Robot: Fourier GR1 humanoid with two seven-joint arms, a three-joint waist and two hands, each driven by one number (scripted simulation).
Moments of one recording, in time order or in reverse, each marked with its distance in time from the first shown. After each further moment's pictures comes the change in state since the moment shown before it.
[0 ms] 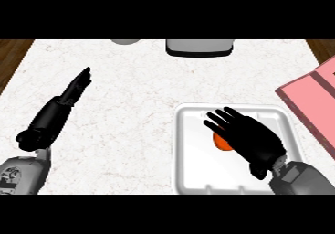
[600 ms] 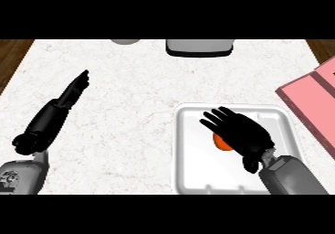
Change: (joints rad) left arm 0.025 -0.031 0.049 -0.015 -0.042 -0.060 -0.007; right arm -0.014 0.091 -0.045 0.143 0.103 -0.027 -0.100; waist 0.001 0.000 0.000
